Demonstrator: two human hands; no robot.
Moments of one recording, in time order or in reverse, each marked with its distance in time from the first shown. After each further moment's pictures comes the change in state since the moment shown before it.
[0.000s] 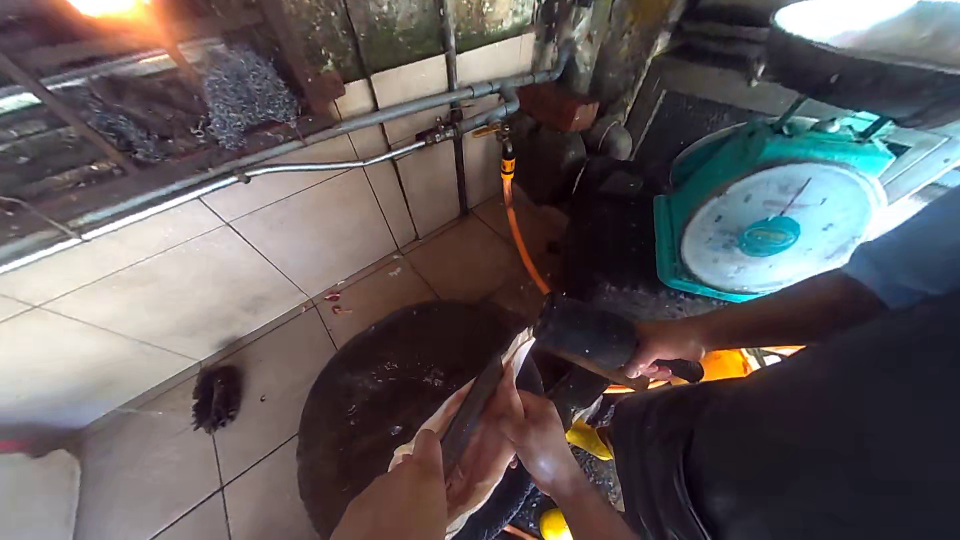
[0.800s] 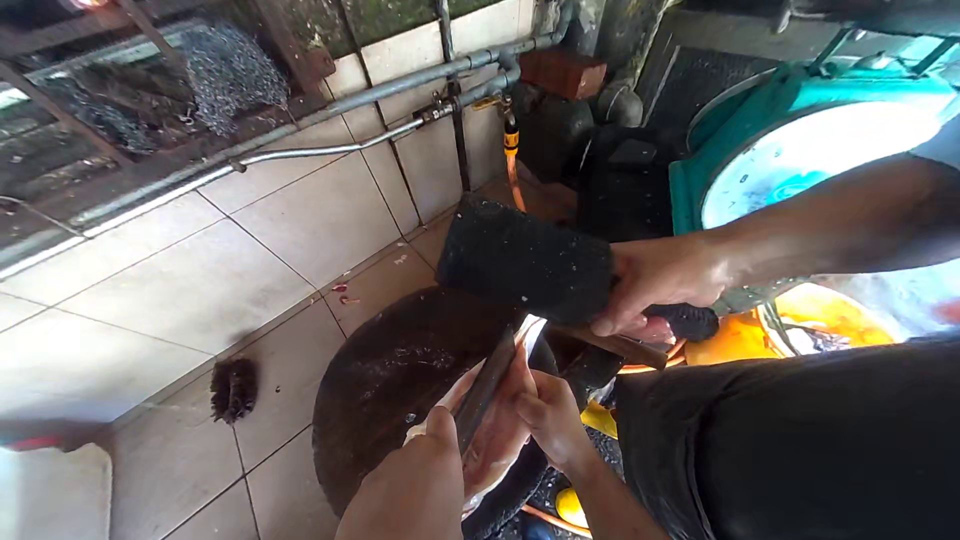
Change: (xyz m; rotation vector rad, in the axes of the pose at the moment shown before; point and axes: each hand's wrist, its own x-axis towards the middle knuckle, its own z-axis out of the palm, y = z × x) left_hand 0.005 -0.001 -0.001 0.042 0.046 0.047; right_hand 0.003 0.007 0.002 0.067 0.006 -0.052
